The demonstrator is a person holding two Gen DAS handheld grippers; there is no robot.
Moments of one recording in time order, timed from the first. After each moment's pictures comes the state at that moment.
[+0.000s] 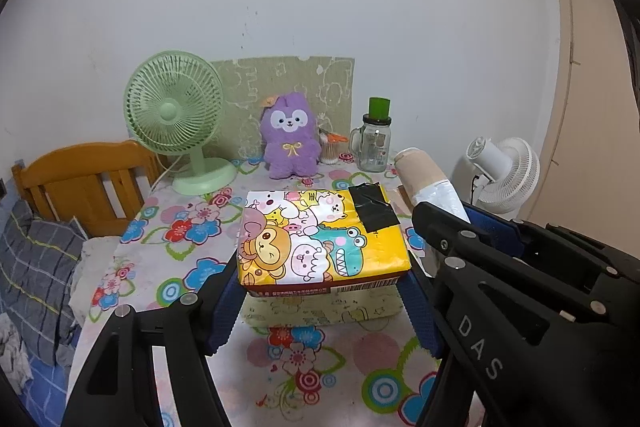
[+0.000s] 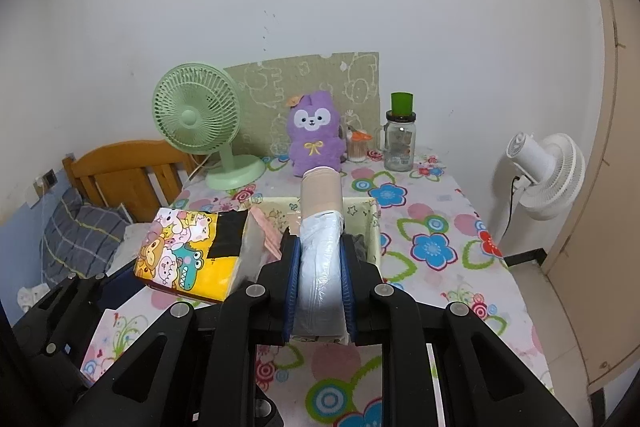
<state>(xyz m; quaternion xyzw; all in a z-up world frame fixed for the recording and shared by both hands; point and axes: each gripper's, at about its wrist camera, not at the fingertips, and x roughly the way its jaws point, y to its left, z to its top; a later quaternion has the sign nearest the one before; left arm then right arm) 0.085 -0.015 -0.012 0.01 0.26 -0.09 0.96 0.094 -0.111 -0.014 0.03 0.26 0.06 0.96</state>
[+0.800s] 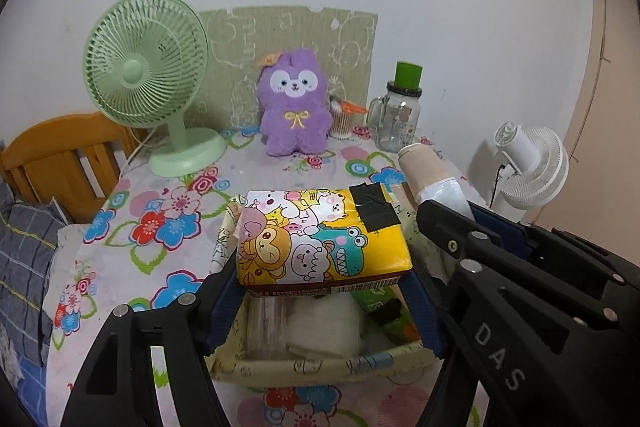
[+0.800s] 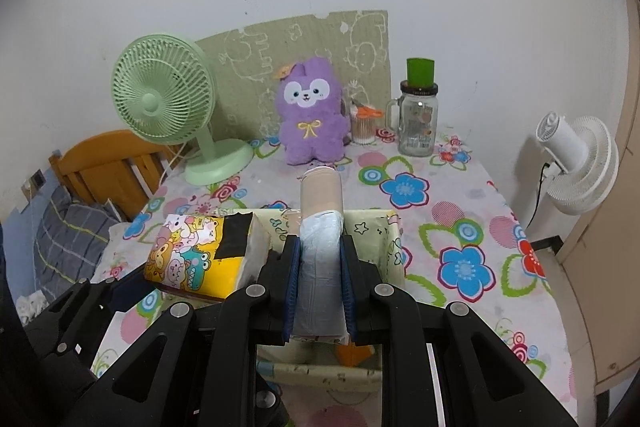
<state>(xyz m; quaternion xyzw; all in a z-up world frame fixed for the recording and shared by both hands) 0.201 -0.015 -0.049 -0.01 0.33 -0.08 0.94 0.209 -0.111 -0.049 0.04 0.31 0.06 0.95</state>
